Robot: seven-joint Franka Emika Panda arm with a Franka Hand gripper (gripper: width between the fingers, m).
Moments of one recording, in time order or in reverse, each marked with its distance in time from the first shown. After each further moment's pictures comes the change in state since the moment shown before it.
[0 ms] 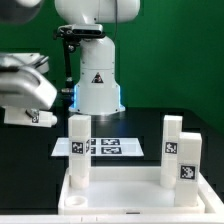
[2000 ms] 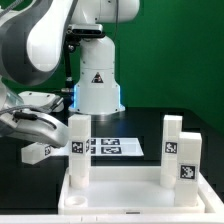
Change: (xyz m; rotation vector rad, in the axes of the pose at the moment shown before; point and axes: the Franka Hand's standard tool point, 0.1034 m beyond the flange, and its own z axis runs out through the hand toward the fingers) arm 0.023 0.011 0.079 0.002 -0.185 0.068
